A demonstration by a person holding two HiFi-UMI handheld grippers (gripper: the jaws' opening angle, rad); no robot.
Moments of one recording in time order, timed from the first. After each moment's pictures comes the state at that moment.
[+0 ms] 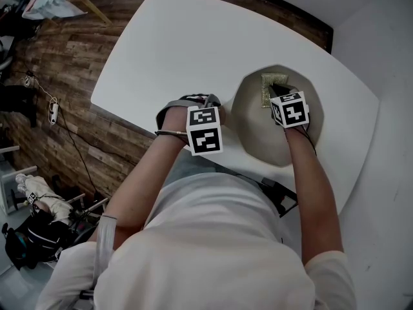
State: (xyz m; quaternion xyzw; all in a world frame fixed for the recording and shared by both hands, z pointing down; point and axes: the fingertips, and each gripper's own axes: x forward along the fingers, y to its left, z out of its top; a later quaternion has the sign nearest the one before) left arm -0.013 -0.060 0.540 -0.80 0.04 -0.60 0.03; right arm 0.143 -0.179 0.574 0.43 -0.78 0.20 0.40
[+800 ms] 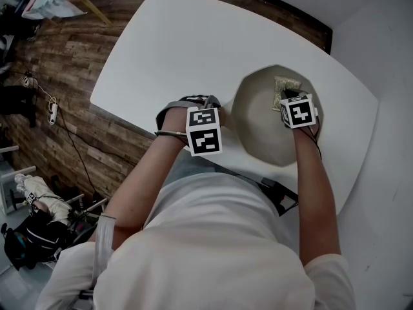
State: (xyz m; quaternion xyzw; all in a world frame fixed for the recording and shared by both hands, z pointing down) left arm -0.013 -0.058 0.540 -0.80 0.04 -0.59 0.03; right arm 0.192 -0.172 0.577 0.46 -0.73 0.20 0.46
